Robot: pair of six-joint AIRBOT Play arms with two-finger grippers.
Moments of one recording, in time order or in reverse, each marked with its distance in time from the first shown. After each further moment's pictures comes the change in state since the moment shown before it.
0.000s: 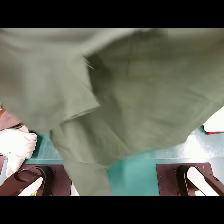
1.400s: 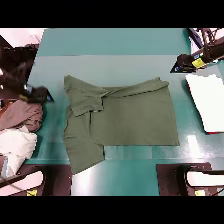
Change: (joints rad) left arm 0.474 -0.328 -0.751 -0.307 0.030 0.068; right arm 0.452 -0.486 -0.187 -0.306 -0.012 -0.056
